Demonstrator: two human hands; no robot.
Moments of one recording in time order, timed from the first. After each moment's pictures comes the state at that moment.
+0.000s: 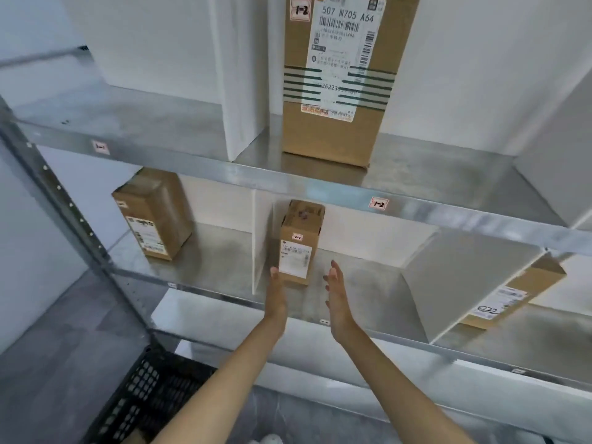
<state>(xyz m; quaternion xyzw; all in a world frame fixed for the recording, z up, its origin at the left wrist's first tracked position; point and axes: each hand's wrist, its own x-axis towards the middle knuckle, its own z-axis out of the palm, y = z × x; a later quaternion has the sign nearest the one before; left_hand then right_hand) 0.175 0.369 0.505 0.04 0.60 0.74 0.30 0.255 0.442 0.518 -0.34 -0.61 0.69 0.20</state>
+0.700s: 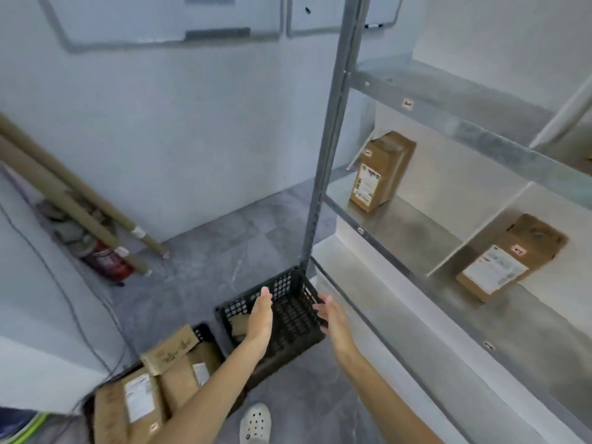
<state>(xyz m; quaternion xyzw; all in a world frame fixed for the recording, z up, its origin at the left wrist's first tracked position) 0.239 -0.019 0.439 -0.29 0.64 0.70 0.12 0.256 0.128 0.459 -0.19 -0.69 0.68 -0.13</state>
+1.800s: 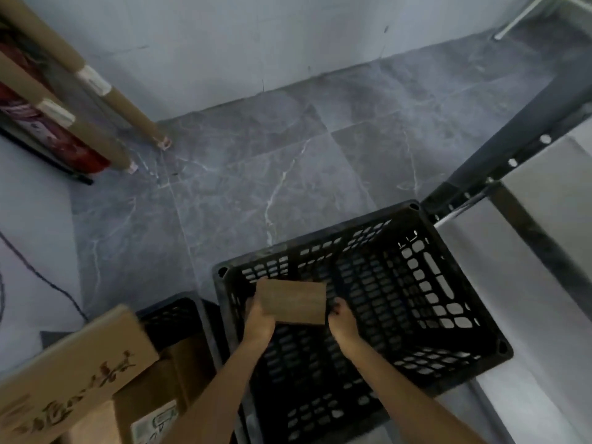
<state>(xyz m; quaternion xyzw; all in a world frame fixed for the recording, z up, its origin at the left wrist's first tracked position) 0.038 -0.162 -0.204 -0.41 0.65 0.62 0.15 -0.004 -0.003 -0.224 -0.24 -0.78 0.46 -0.36</state>
